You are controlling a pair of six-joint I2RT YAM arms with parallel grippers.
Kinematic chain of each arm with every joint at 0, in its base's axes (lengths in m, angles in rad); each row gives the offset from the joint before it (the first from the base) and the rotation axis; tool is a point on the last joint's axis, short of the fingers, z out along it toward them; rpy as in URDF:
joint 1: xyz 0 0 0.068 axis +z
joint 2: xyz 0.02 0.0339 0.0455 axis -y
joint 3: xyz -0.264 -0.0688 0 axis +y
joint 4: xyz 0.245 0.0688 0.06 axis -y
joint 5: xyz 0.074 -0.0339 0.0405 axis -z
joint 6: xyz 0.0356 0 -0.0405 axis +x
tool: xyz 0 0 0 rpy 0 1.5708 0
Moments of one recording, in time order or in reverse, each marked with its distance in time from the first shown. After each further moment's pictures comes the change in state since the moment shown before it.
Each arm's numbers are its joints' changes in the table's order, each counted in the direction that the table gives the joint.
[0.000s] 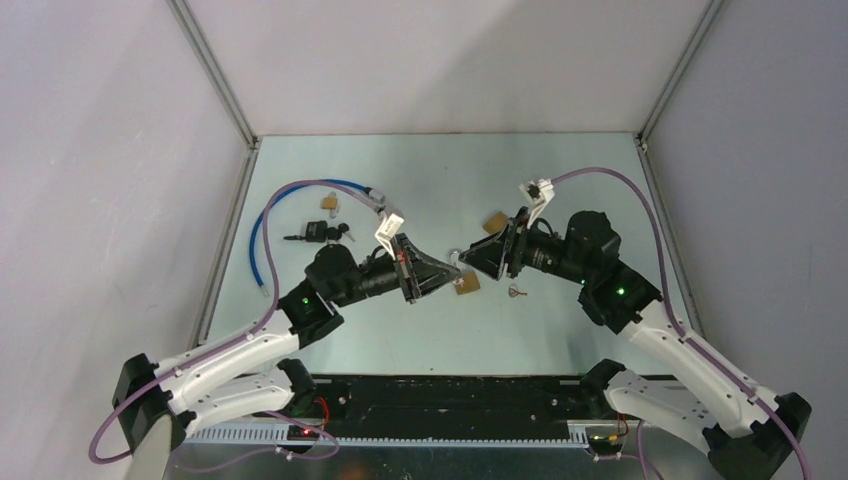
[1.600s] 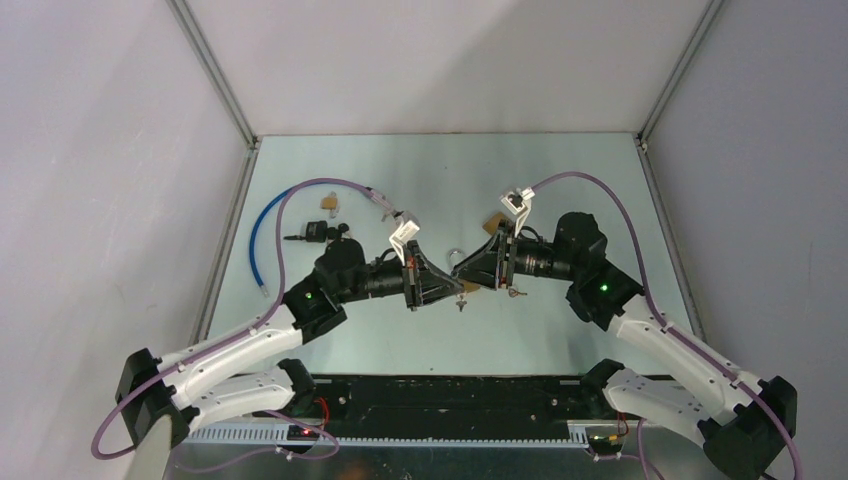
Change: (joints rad) left arm 0.000 -0.040 -0.057 -0.132 0.153 0.073; right arm -0.001 -0.079 0.064 0.148 -0.289 0.047
